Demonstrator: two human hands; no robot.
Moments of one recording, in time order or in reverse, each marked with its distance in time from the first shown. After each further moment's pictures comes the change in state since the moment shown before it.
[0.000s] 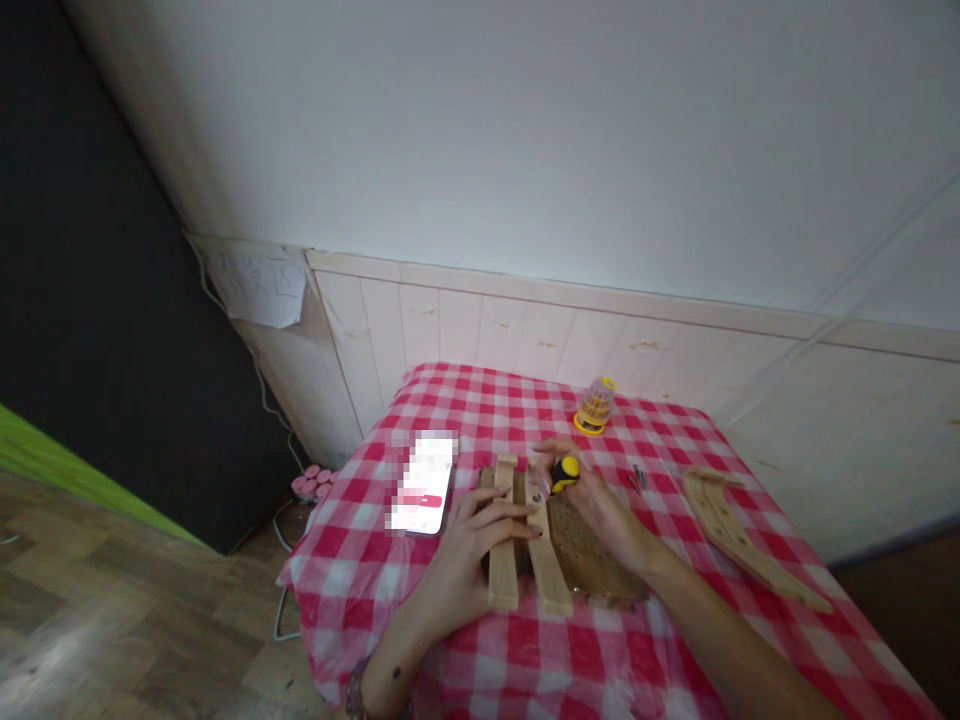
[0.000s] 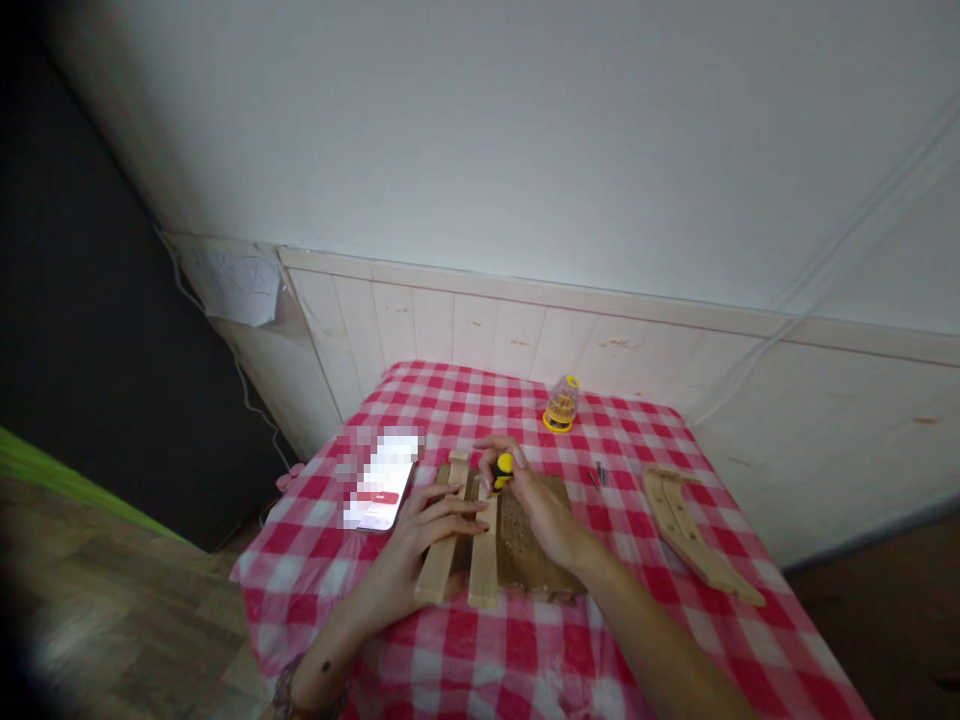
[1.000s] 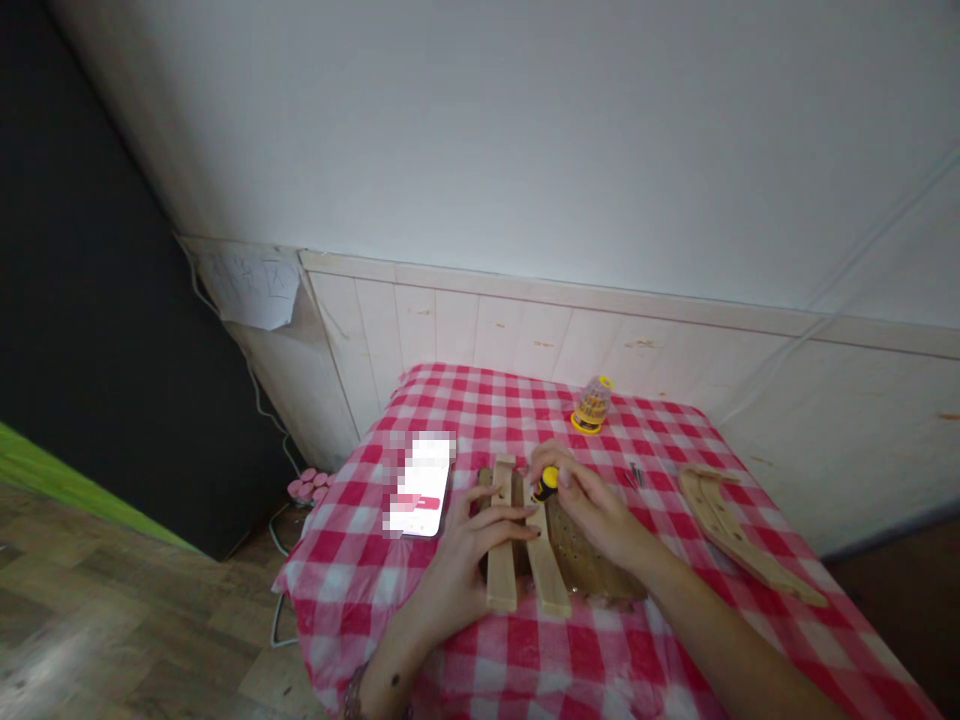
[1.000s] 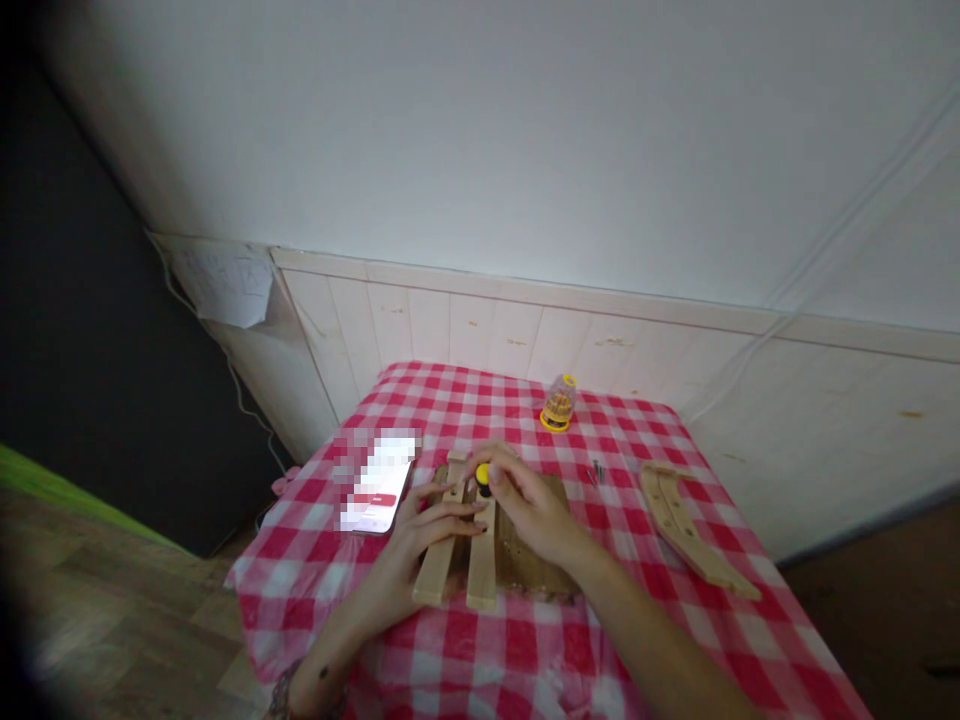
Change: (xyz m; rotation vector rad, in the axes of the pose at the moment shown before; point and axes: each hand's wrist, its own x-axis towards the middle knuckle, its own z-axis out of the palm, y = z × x) left_hand 0.001 0.001 -0.003 -0.028 -0.029 -0.029; right_hand 0.003 -0.013 0.002 -0.211 -0.008 -0.106
